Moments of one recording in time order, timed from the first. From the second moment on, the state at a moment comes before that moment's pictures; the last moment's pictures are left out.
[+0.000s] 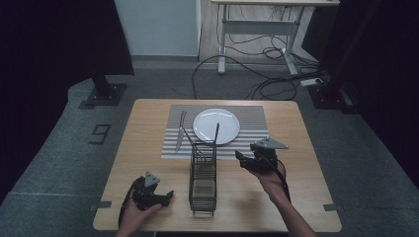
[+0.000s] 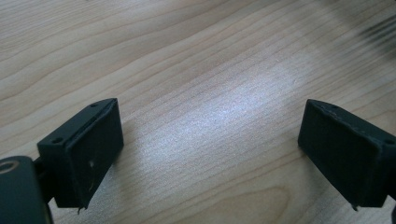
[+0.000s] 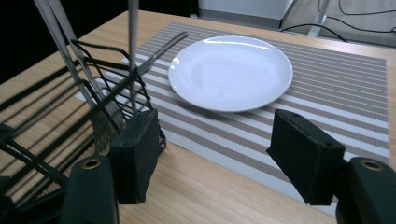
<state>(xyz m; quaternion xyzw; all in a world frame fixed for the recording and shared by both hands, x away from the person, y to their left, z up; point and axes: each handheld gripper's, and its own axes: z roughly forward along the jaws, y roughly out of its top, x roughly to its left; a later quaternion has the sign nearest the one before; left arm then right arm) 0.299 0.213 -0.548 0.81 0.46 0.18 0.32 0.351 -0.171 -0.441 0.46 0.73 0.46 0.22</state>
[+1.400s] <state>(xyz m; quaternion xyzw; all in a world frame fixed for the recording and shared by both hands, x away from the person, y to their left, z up) 0.299 0.213 -0.548 0.82 0.45 0.18 0.32 0.393 -0.097 -0.430 0.43 0.73 0.48 0.23</state>
